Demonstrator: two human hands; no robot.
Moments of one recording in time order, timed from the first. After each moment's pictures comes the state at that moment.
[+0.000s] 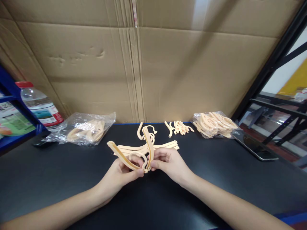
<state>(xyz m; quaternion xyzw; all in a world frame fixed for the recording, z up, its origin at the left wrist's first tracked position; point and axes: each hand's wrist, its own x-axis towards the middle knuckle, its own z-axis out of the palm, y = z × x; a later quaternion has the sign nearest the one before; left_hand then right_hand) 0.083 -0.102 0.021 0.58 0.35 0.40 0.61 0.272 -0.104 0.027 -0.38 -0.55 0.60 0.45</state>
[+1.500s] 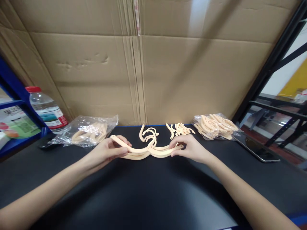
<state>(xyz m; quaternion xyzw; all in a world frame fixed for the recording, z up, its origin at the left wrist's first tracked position) 0.030 -0.053 0.061 0.59 0.38 0.37 0.60 0.346 -0.068 0.050 -0.41 -0.80 0.28 0.32</state>
